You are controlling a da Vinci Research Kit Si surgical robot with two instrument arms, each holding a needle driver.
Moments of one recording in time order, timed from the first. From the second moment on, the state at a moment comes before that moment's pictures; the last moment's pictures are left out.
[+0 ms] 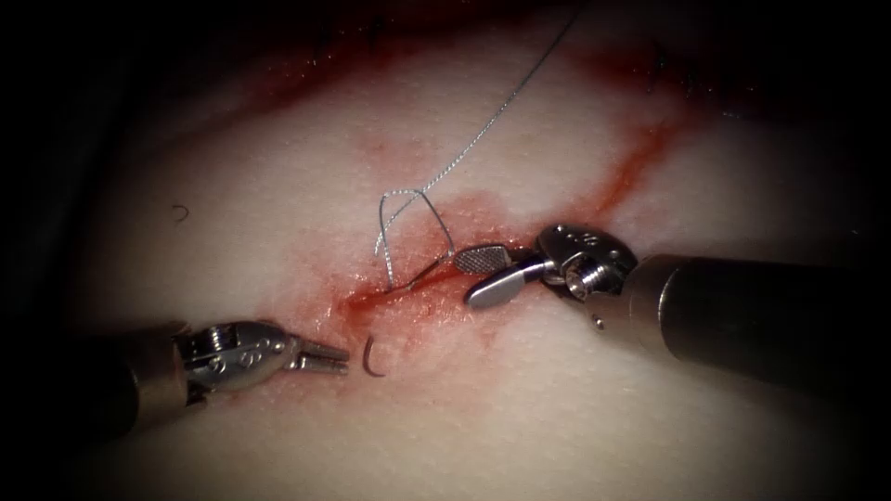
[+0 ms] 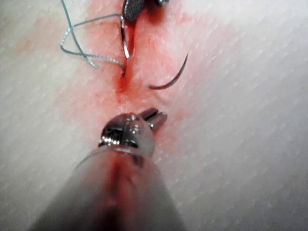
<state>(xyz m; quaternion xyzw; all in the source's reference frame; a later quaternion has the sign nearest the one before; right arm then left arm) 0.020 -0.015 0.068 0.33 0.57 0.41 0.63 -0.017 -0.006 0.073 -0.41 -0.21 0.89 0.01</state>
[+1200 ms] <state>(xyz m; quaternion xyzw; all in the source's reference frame) 0.019 -0.015 0.067 0.24 0.61 0.25 0.71 -0.019 -0.004 0.069 -0.36 -0.28 0.89 -0.05</state>
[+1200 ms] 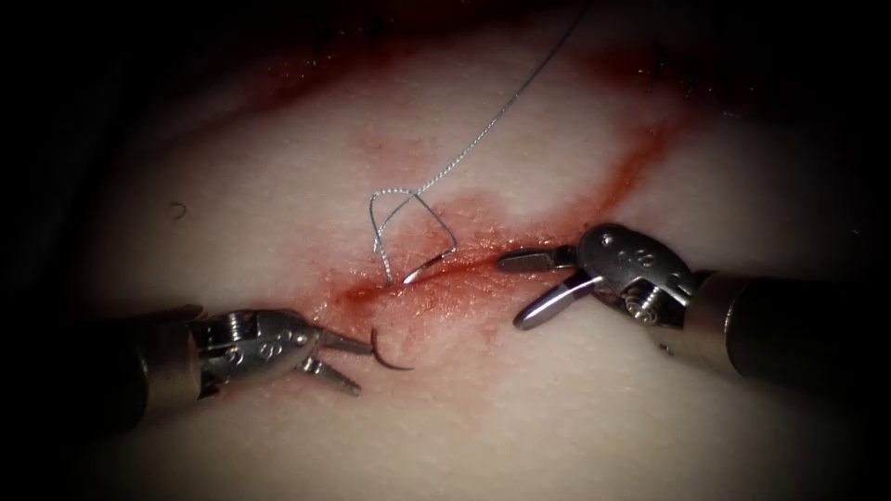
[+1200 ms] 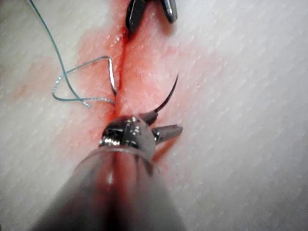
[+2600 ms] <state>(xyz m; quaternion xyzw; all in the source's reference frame) 0.020 -0.017 0.068 0.24 0.61 0.25 0.71 -0.022 -0.001 0.071 -0.35 -0.27 0.90 -0.03</state>
